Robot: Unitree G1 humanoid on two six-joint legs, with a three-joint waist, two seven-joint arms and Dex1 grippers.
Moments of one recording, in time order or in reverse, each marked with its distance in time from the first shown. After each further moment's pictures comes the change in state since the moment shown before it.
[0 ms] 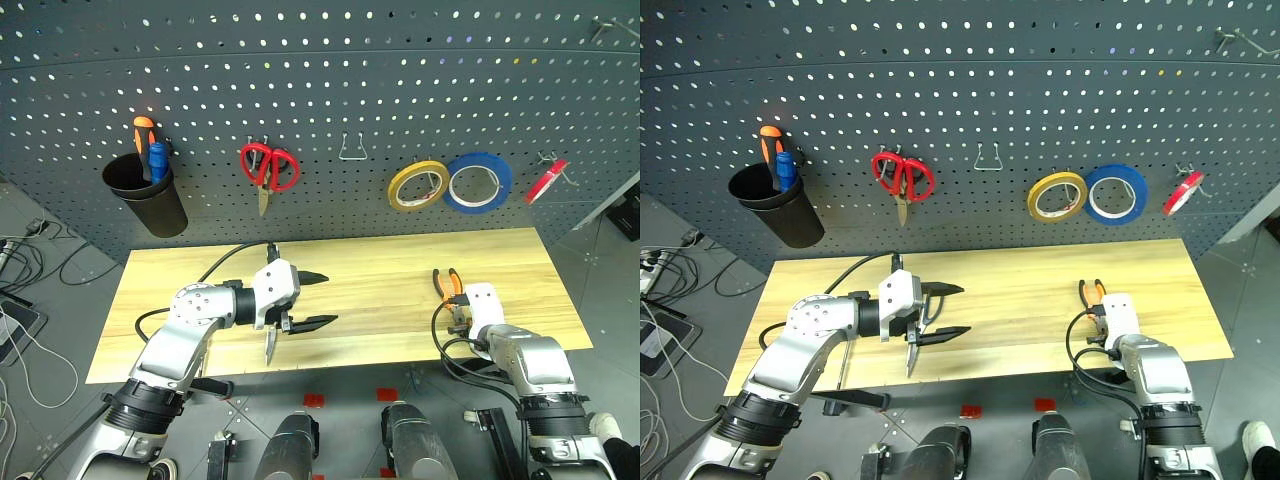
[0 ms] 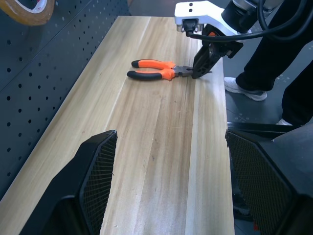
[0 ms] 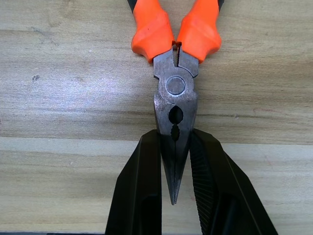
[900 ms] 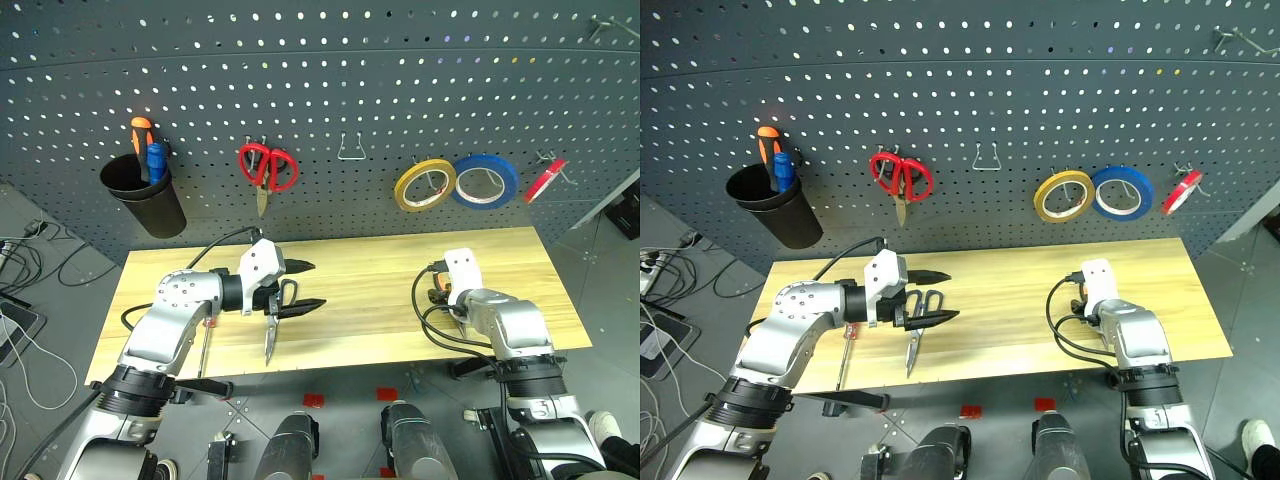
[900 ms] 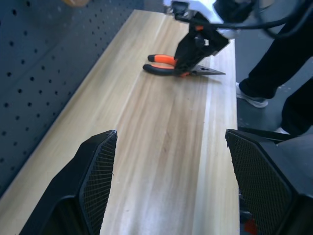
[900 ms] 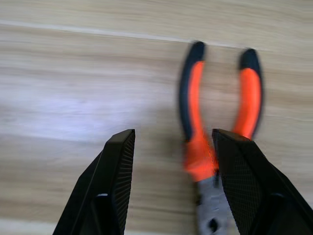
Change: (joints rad) left arm -0.067 0.024 0.055 0.062 -0.053 0.105 -0.045; right arm -0.223 0.052 0.050 0.167 -0.025 -0.066 -0.055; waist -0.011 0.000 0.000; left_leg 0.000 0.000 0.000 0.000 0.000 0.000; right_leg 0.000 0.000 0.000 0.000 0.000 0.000
